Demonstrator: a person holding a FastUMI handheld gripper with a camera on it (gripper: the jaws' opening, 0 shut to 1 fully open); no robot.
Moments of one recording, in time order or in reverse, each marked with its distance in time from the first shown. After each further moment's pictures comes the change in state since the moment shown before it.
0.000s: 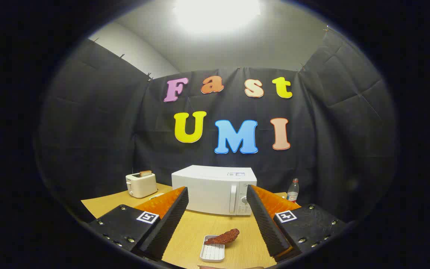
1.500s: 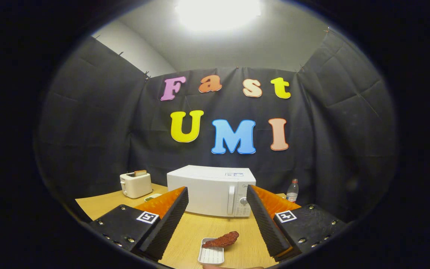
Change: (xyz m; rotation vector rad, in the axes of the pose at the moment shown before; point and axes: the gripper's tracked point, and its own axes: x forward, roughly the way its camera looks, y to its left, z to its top) arm 0.030 -0.001 -0.018 -0.009 0.009 -0.031
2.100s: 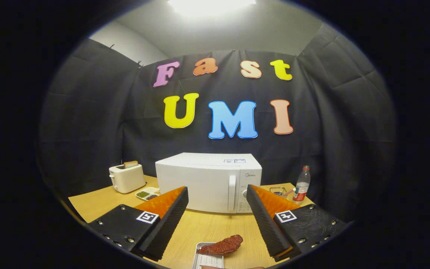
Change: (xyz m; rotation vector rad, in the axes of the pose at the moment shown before) arm 0.094 -0.016 -0.060 0.061 0.105 -0.002
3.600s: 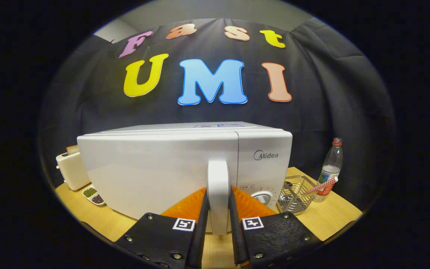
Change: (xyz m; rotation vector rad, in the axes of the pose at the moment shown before) arm 0.222 -0.054 -0.096 -0.016 0.133 -0.181
